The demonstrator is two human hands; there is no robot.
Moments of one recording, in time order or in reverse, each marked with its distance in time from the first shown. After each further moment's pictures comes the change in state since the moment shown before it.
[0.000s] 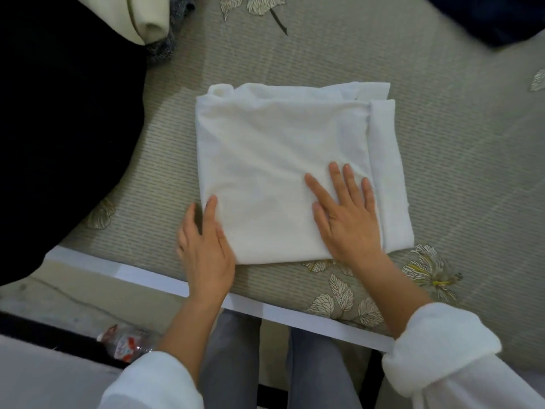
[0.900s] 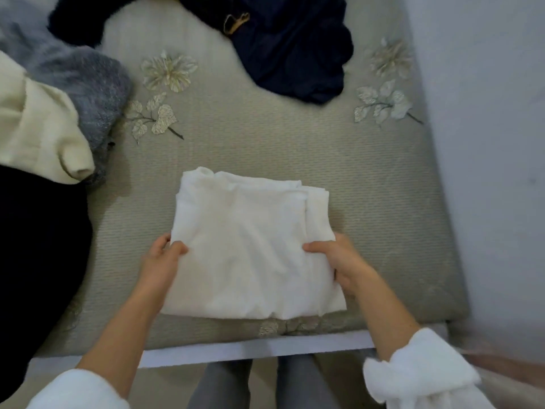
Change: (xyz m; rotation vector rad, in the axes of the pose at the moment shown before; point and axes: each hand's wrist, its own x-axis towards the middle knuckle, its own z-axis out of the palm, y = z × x) left_hand 0.029 0.138 -0.075 -0.431 -0.355 -0.252; right_hand -0.070 0.086 -0.111 1.597 -0.173 1.023
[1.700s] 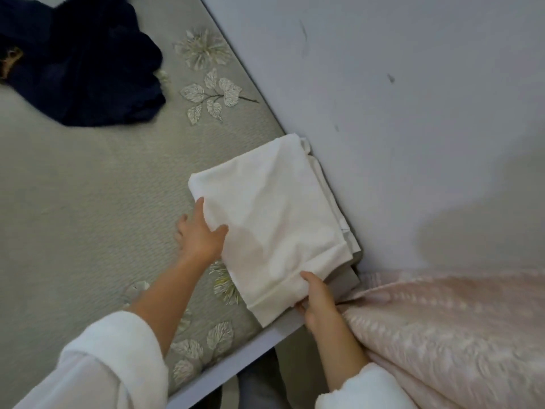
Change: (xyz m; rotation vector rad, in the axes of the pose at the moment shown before) left_hand -0.058 0.077 0.281 0.655 -0.396 0.432; right_hand -0.032 0.116 -0.141 0.910 0.572 0.294
